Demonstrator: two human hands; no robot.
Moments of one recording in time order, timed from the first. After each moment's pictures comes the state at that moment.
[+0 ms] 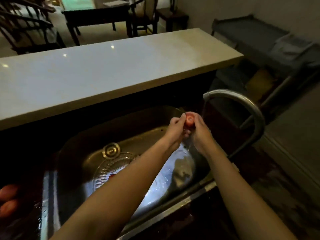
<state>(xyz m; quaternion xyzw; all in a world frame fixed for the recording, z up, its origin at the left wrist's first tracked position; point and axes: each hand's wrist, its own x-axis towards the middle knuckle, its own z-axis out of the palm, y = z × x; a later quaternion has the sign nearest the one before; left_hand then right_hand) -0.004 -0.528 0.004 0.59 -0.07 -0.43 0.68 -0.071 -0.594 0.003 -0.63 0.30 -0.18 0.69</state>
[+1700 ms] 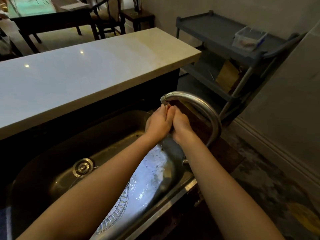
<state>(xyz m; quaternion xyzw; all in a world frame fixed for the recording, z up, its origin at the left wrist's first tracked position) -0.011 -0.588 0.026 0.79 -0.44 -0.09 0.43 -0.062 -0.642 0.027 -0.43 0.46 -0.21 0.75</state>
